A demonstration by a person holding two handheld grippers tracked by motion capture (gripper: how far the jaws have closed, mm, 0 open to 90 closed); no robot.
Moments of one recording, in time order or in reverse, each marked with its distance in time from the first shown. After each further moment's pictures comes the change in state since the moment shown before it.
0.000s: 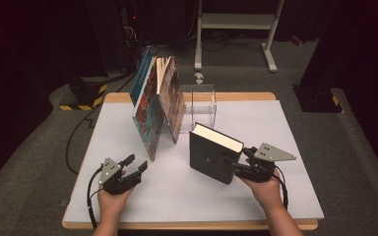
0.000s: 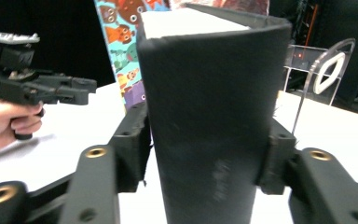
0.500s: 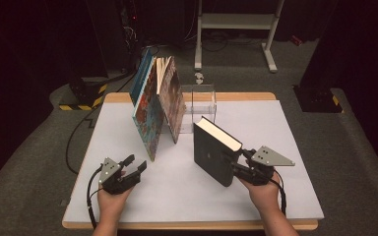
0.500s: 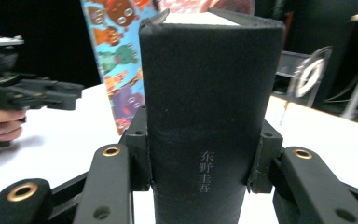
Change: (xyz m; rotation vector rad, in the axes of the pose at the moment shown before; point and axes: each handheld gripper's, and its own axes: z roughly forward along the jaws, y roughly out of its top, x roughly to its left) left arm 0.005 -0.003 0.000 0.011 0.006 -0.014; right arm 0.014 0.005 -0.002 -0.018 -0.134 -0.008
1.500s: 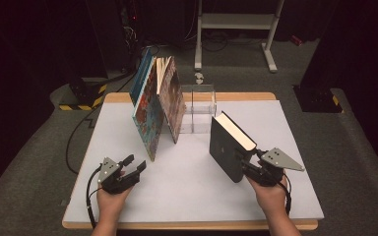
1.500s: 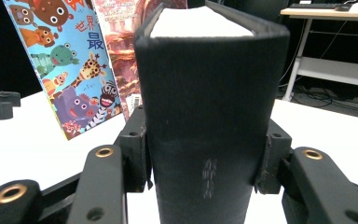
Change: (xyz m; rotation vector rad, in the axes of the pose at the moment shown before) left arm 0.003 -0.001 0.001 0.004 -0.006 -0.009; right arm -0.009 -0.006 -0.016 0.014 -0.176 0.058
